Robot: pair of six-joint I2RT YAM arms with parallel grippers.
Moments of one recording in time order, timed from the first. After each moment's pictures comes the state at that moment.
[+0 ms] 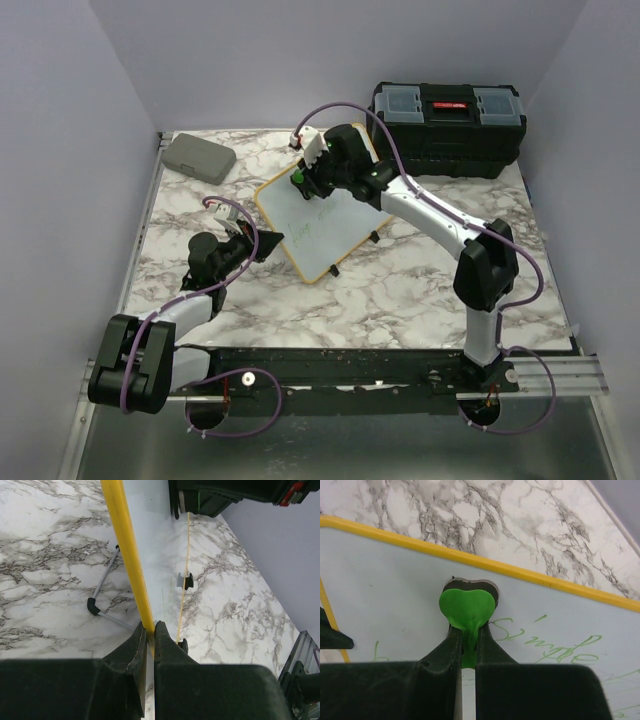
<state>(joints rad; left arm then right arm) -0.18 1.20 0.29 0.84 0.55 -0.57 0.71 1.94 1.75 -0.35 -0.16 -0.25</state>
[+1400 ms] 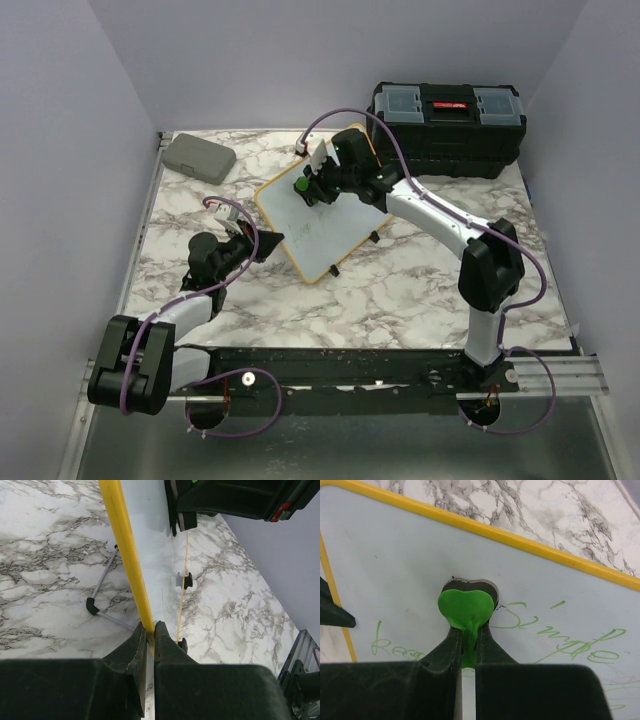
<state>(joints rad) -0.18 1.19 0.29 0.83 0.56 -0.57 0.68 1.92 1.68 -0.32 -0.31 -0.30</state>
